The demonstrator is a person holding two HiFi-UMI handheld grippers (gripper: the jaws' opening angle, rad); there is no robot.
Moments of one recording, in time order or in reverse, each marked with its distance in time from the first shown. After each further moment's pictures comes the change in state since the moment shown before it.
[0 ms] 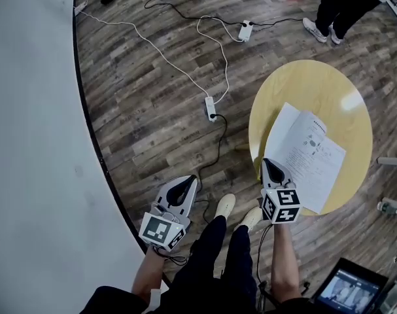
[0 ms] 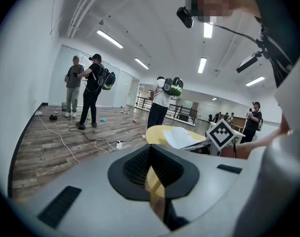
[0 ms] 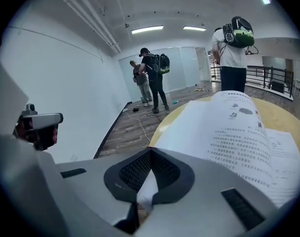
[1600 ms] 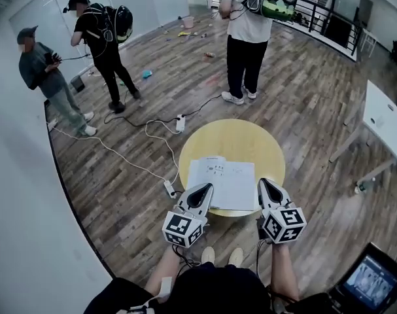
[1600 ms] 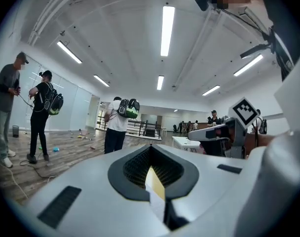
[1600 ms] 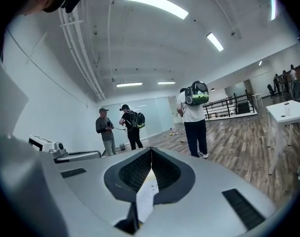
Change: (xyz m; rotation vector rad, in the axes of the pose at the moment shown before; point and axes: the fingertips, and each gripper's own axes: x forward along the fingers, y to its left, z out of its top) left arm 0.040 -0.292 0.156 0.208 -0.199 -0.425; right arm -0.370 -0.080 0.130 0.136 -0.554 -0.264
